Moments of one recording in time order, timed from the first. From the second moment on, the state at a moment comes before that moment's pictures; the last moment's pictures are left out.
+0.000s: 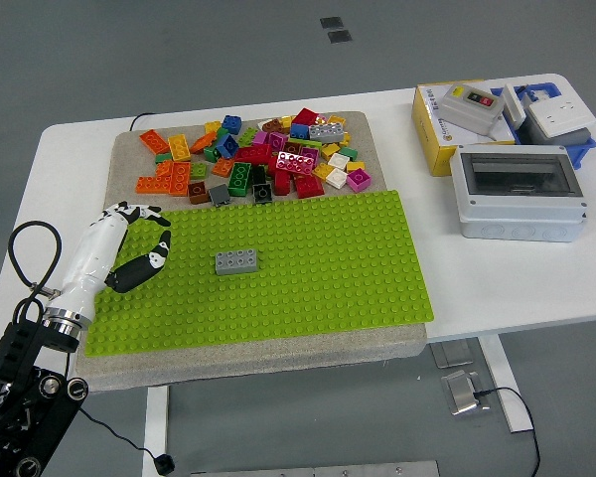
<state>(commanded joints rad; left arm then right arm) -0.12 0.18 -1.25 -1.26 1.97 0.30 -0.25 0.09 -0.09 1.07 0.18 -1.09 -0.03 -0.21</state>
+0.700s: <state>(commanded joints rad) -0.11 0.18 -1.22 -1.22 1.92 0.29 -0.28 0.07 -0.08 1.06 0.18 -1.09 -0.03 -0.22</state>
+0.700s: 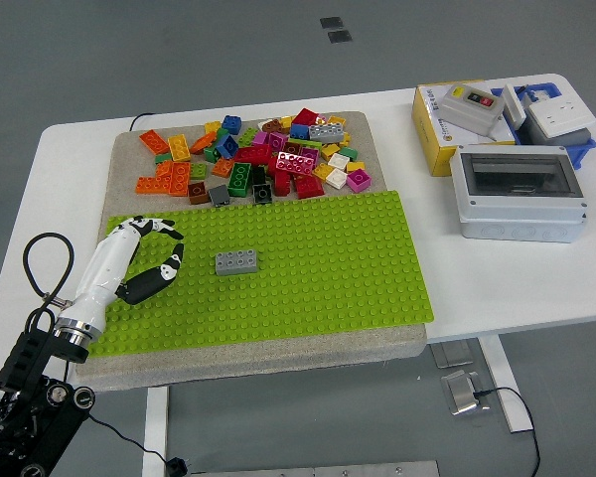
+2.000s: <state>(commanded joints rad) -0.10 0.19 -1.21 -1.25 1.89 0.30 -0.29 0.07 -0.07 1.01 0.18 -1.02 -0.04 -0.21</state>
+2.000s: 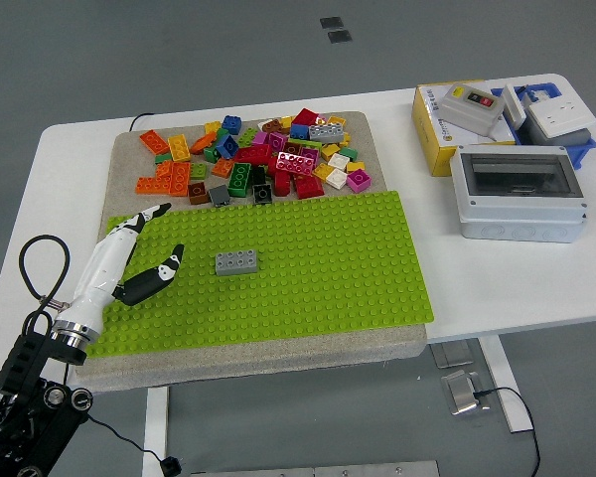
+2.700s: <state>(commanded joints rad) -0.10 0.18 -1.22 -1.25 1.87 0.30 -0.31 0.04 -0.08 1.00 0.18 -1.03 -0.03 -0.23</state>
